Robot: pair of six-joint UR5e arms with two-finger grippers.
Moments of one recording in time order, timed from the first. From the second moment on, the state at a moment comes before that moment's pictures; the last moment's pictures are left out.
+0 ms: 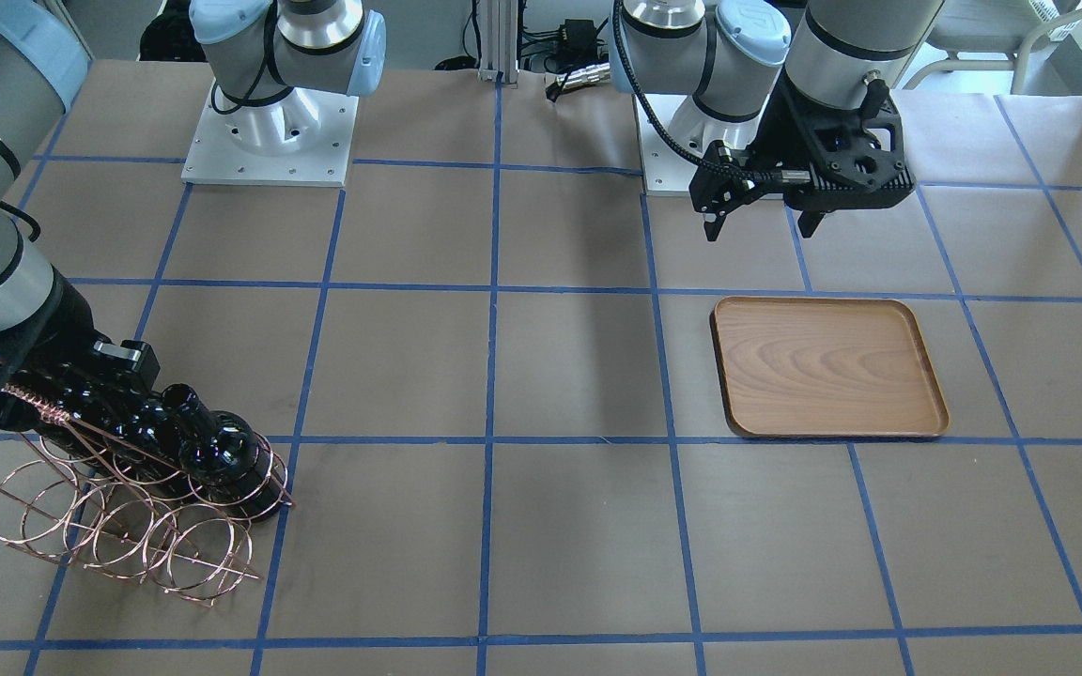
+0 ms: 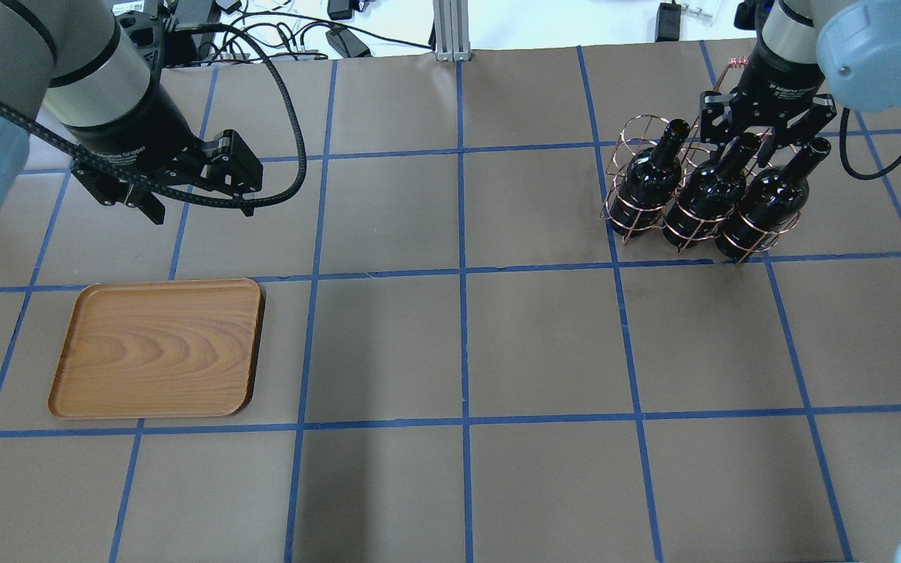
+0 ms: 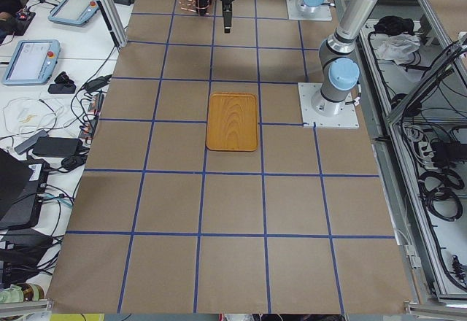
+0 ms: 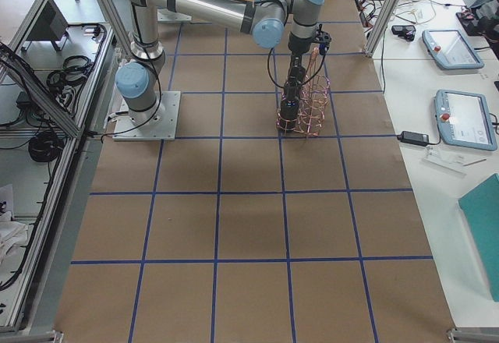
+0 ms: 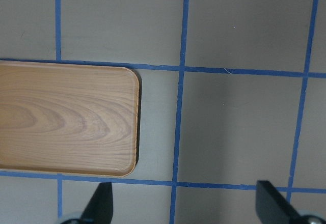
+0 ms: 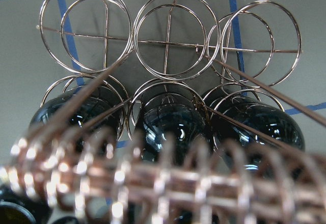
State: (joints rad) left arm -1.56 -1.52 -1.63 -1.56 1.59 -0.05; right arm 1.40 -1.33 1.55 -1.77 -1.63 0.00
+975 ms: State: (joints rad) left arm -1.55 -1.52 -1.64 -1.55 1.58 -0.05; right arm 1.40 -1.33 1.56 -1.77 -1.64 -0.03
